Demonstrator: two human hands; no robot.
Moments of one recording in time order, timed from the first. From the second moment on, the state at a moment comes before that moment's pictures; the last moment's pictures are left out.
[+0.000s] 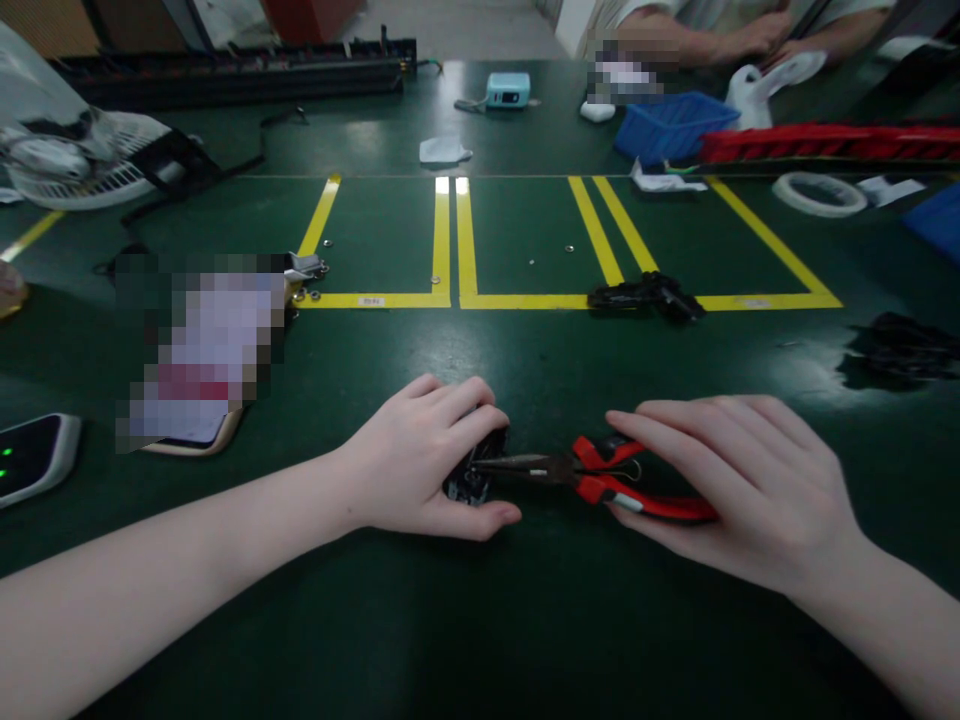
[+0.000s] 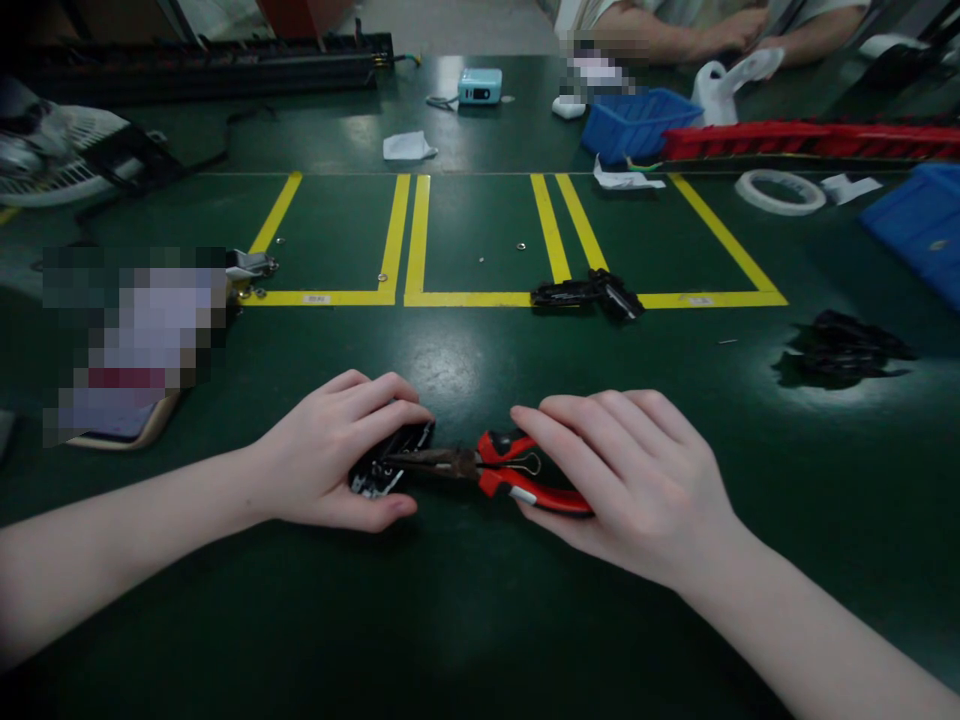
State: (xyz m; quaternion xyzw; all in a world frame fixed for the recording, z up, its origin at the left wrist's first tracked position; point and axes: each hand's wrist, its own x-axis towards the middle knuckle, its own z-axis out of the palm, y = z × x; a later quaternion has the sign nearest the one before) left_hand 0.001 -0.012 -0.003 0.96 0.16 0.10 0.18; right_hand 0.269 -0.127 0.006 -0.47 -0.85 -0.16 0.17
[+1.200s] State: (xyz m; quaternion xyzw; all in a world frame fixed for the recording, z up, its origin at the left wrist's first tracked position) left_hand -0.001 -0.013 -0.007 0.96 0.15 0.15 0.19; right_hand 0.280 -0.123 0.012 -0.48 -0.84 -0.20 0.17
